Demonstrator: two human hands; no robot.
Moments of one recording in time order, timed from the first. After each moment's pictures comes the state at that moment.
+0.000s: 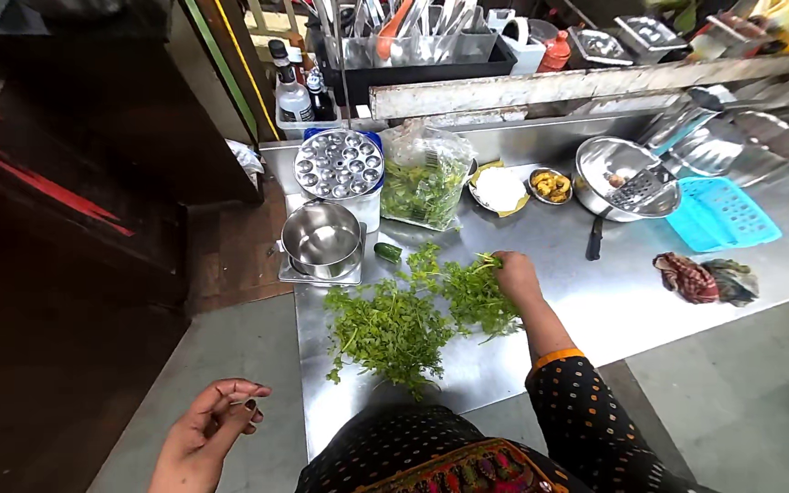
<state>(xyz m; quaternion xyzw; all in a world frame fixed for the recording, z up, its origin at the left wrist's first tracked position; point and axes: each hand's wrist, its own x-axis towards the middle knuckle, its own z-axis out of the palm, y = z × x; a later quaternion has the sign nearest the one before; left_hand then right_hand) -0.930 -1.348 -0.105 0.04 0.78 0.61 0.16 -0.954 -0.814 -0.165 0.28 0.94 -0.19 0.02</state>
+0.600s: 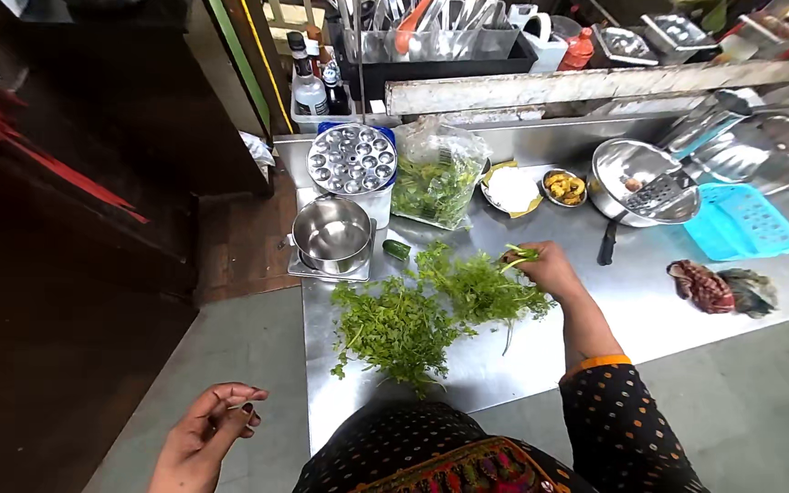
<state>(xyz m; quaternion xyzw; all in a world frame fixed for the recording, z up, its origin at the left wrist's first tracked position) -0.920 -1.358 -0.109 0.01 0.78 0.61 0.15 -0.945 -0.778 -0.136 0.16 0.90 -0.41 -0.02</state>
